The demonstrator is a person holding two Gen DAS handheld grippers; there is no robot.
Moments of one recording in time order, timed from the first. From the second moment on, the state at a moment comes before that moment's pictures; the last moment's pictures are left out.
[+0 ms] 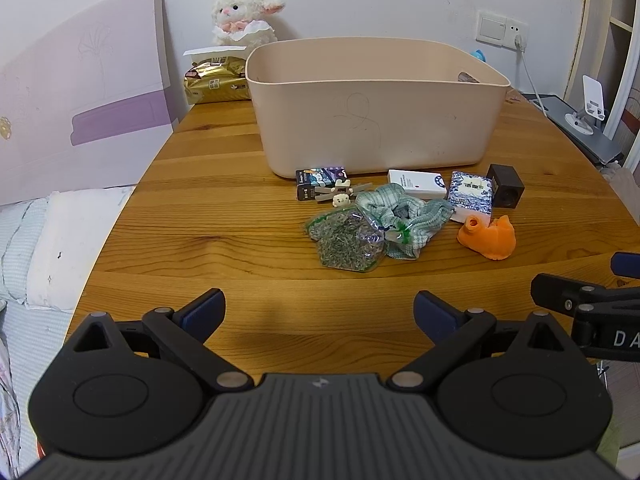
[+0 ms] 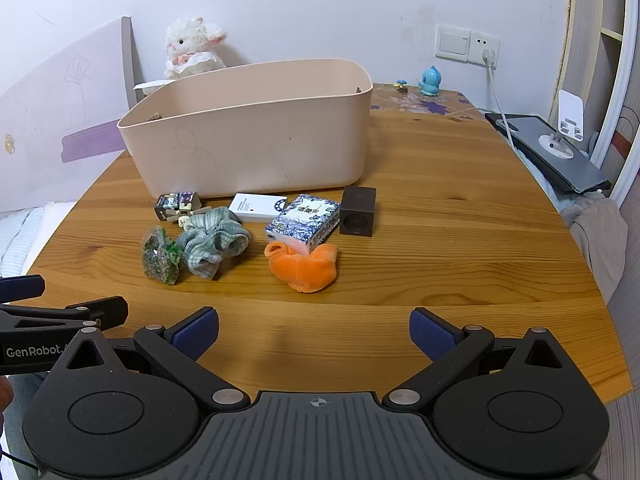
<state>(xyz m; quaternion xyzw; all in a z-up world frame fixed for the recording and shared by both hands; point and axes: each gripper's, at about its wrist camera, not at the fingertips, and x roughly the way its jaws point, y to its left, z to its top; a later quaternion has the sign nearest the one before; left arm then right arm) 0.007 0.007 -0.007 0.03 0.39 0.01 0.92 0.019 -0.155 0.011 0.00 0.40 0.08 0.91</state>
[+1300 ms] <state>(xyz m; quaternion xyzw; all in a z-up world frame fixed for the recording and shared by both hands) 0.034 0.018 -0.022 0.02 0.41 0.01 0.91 0.047 -0.149 -0.003 -0.02 0.41 0.08 0.91</state>
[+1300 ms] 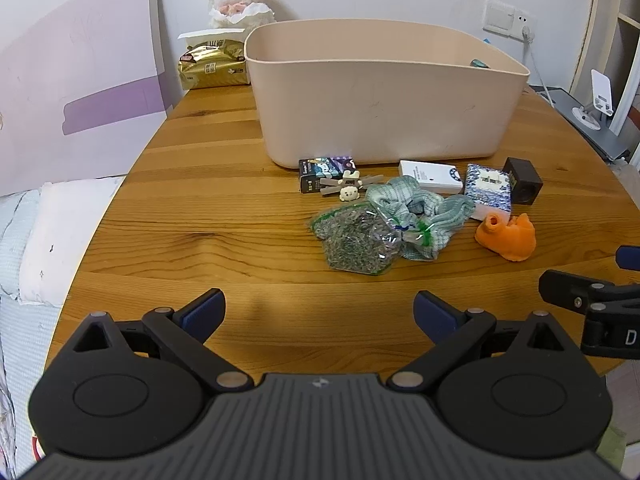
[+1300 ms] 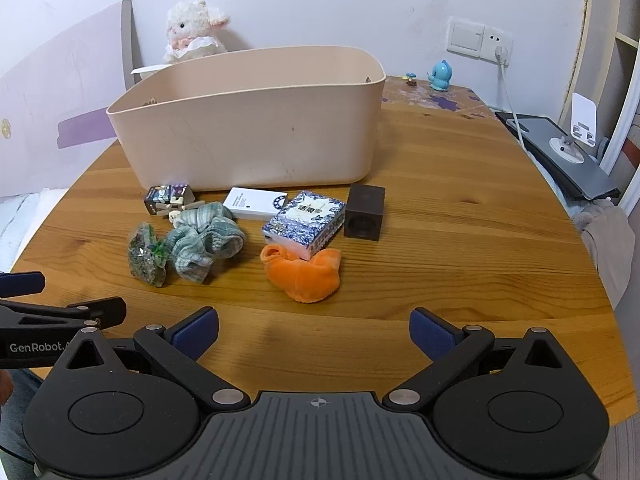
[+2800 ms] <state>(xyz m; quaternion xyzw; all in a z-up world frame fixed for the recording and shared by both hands) 0.119 0.023 -0.058 0.05 0.39 -0.10 0.92 0.107 -0.139 -0.036 -0.04 0.42 0.11 0.90</state>
